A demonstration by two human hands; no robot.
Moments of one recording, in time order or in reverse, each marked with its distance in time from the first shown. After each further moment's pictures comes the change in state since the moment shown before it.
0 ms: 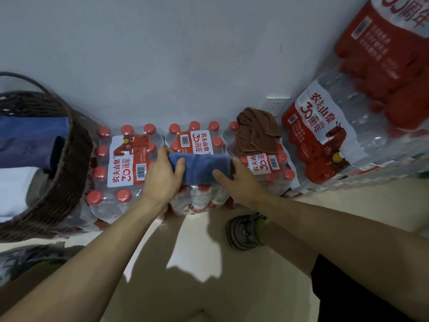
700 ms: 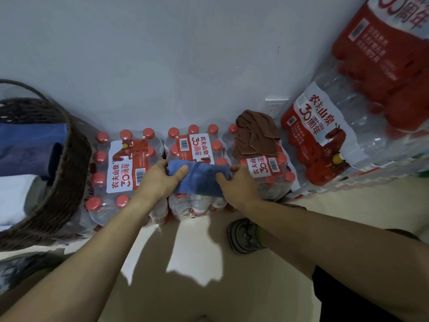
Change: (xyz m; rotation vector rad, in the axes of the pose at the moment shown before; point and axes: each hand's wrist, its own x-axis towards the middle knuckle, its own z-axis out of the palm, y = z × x) left_hand 0.013 -0.006 -0.013 -0.011 -0.256 -0.253; right_hand 0.001 -0.009 0.018 -0.071 0.255 0.210
